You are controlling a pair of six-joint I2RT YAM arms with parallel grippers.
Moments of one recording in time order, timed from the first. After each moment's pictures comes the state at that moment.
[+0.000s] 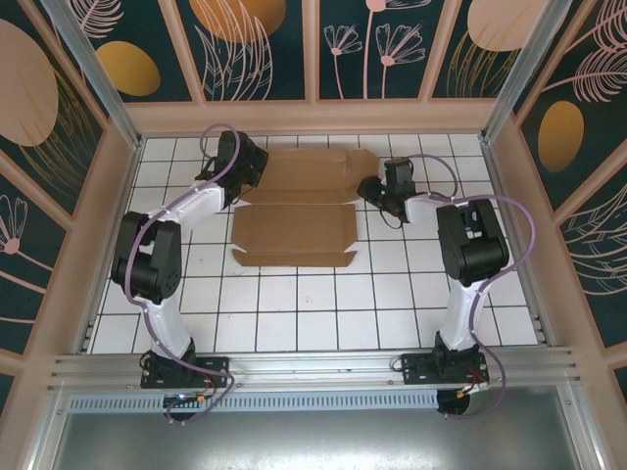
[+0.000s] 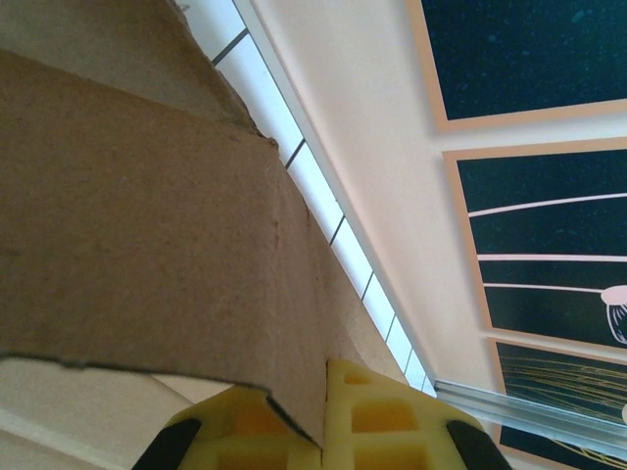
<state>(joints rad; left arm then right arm) -0.31 1.87 1.34 0.01 0.05 -1.34 0.27 1.96 1.13 0.12 -0.21 0.71</state>
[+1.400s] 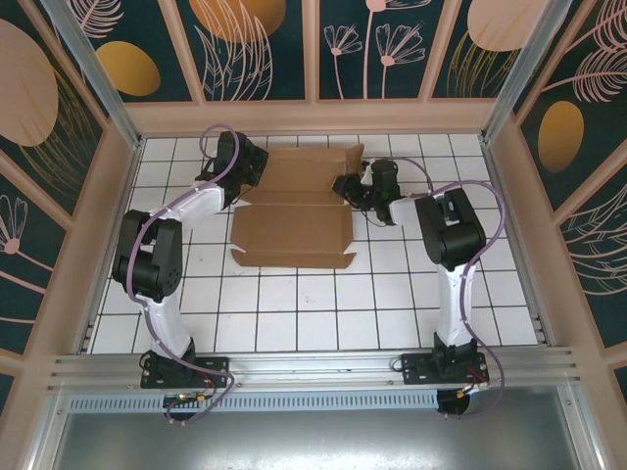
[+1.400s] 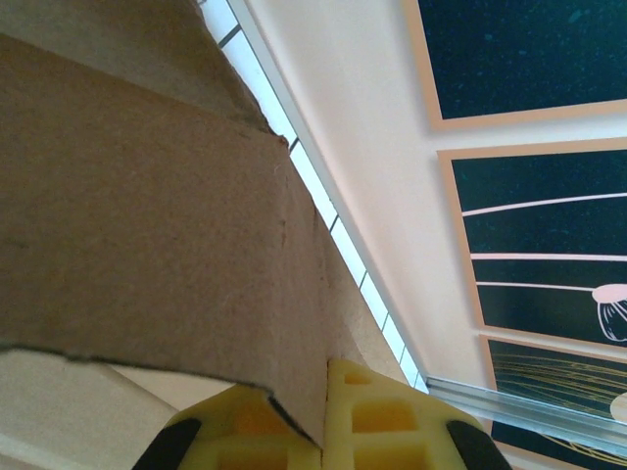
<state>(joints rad) -0.30 1.89 1.33 0.05 0.07 -1.34 0.32 2.15 1.19 0.44 -0.52 0.85</state>
